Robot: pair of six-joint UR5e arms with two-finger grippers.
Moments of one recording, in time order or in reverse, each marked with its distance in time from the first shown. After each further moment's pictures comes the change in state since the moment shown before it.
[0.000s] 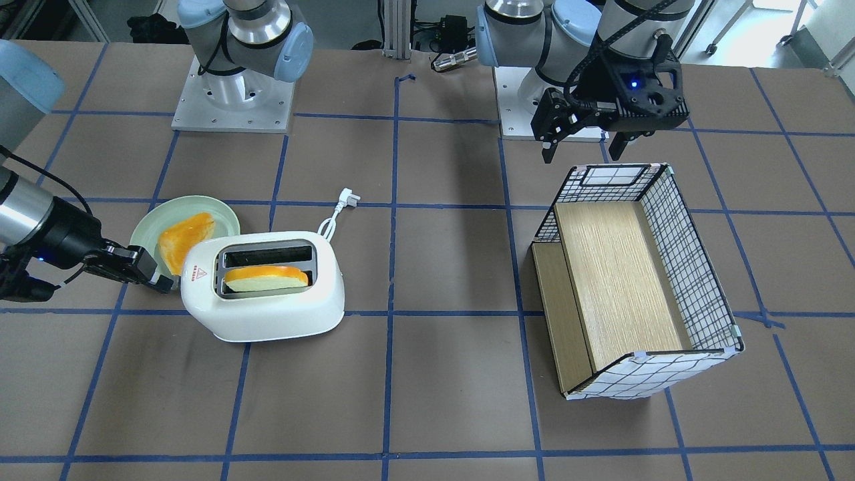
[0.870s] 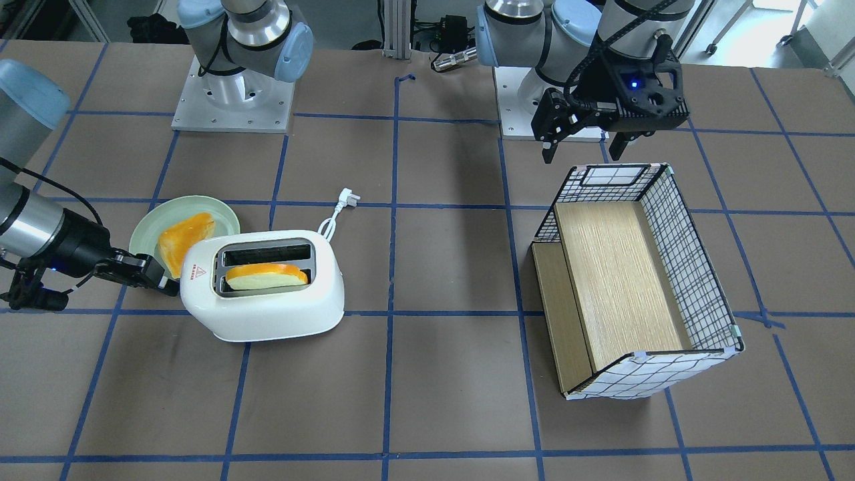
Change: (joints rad) left arm 0.000 0.000 0.000 0.000 0.001 0.000; right arm -0.001 0.038 0.011 -0.002 -0.014 0.001
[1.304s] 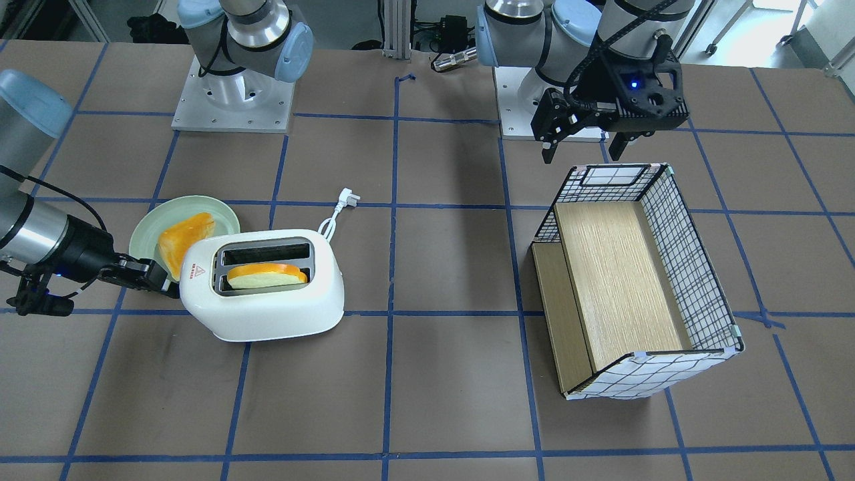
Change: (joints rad) left arm 0.000 0.000 0.000 0.000 -0.001 0.000; right arm 0.000 0.023 0.000 -0.003 -0.004 -0.001
